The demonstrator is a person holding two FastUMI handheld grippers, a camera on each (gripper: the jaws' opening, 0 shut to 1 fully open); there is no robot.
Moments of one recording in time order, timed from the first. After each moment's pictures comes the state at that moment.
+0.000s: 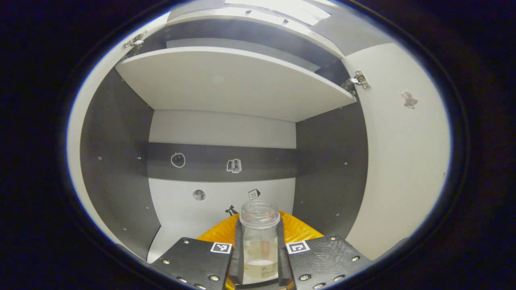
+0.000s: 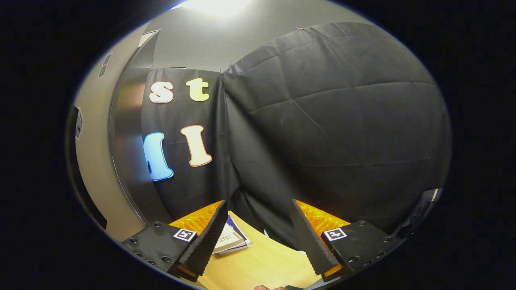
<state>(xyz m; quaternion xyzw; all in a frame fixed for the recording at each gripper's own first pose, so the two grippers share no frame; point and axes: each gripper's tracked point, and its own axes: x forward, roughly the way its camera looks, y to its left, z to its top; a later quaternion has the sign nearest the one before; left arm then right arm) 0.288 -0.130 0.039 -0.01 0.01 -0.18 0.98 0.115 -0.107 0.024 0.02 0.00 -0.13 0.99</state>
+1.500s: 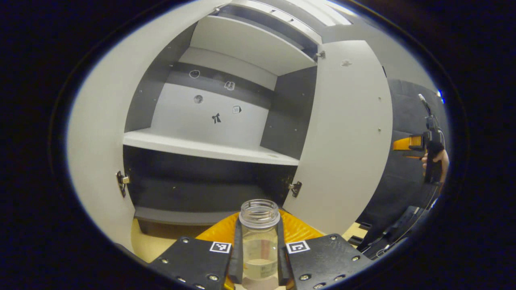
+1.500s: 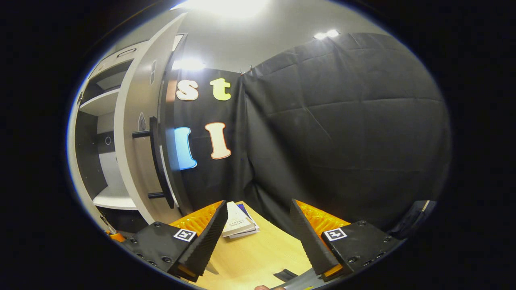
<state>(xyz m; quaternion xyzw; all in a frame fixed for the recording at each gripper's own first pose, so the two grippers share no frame) 0.071 -0.112 -0.224 -0.09 0.13 -0.26 0.95 0.007 -0.051 0.033 -0.01 0.02 -0.09 1.00</state>
